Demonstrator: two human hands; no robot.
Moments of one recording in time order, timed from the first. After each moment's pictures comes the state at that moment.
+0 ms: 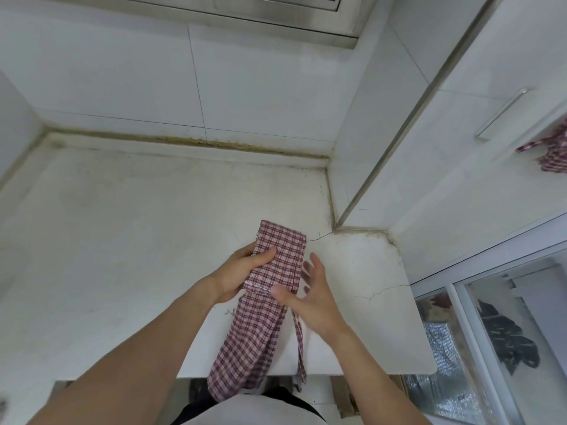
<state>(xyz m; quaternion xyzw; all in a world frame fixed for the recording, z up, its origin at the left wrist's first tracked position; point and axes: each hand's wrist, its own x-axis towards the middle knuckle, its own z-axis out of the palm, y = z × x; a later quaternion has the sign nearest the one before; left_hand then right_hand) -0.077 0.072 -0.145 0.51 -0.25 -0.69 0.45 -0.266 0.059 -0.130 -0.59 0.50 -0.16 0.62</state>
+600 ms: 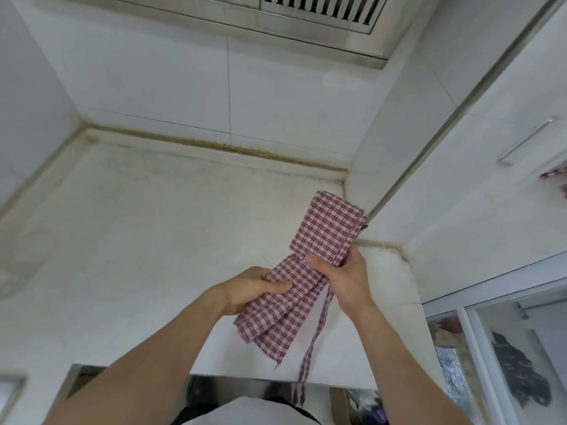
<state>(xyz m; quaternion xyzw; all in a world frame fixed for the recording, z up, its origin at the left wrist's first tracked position) -0.069 0.099 -0.143 0.53 -0.29 -0.73 0.32 -0.254 0.016 -0.102 -0.51 0.46 -0.34 0.63</state>
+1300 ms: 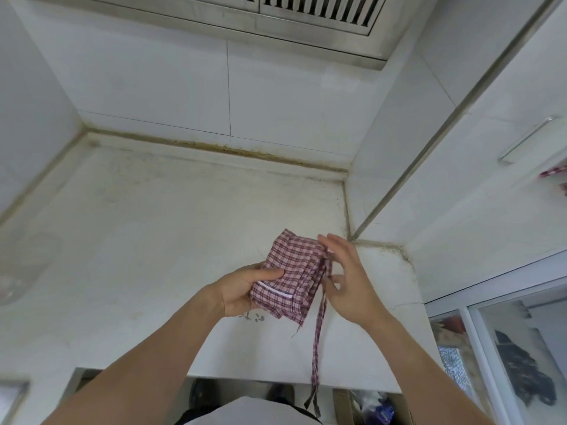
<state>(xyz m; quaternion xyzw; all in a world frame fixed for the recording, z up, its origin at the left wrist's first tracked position) -0.065 0.107 -0.128 0.46 -0.15 -0.77 0.42 -0.281 0.013 -0.110 -0.79 0.36 -0.22 0.46</state>
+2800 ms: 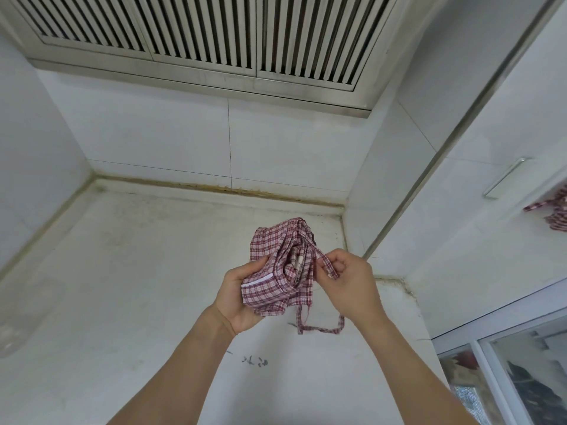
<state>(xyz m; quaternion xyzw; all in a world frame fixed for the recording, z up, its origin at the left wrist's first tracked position) -0.055 0.081 -0.074 0.26 -0.09 -0.73 0.62 -0.230 -0.003 -0.046 -0.72 0.46 -0.30 0.42</state>
